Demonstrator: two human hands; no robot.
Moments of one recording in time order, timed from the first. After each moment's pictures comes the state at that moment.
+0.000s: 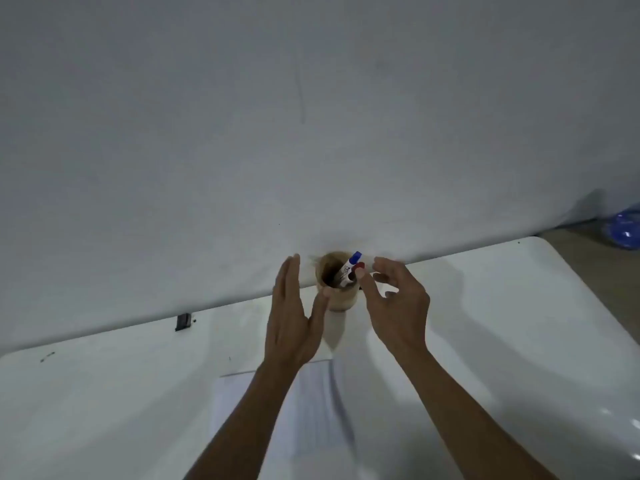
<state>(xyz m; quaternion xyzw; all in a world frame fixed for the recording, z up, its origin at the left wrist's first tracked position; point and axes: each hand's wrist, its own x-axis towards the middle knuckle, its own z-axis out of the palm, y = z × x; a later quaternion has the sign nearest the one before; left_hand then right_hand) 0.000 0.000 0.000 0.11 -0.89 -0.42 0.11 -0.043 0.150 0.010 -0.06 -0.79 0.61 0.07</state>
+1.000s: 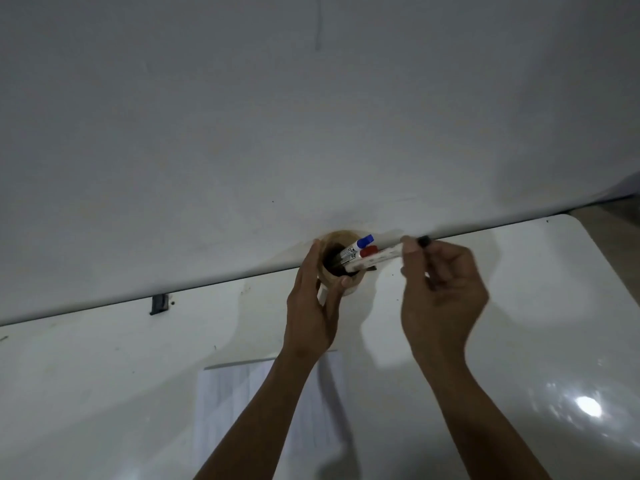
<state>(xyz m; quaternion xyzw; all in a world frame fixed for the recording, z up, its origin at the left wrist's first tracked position) -0.029 0.015 -0.033 0.08 -0.79 -0.59 0.11 -0.054 0.146 0.034 -0.15 -0.68 0.69 0.18</state>
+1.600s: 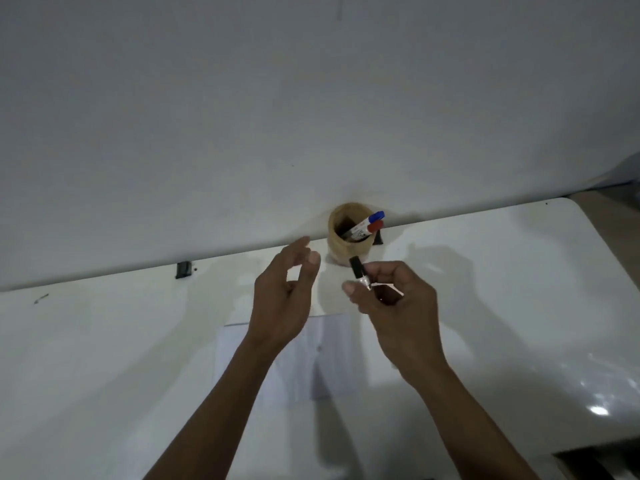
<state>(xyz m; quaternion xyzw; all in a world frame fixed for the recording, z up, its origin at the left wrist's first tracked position) 0.036 -0.021 0.019 0.19 -0.82 -0.54 0.06 0.023 0.141 0.033 -0.08 -0.74 0.66 -0.10</state>
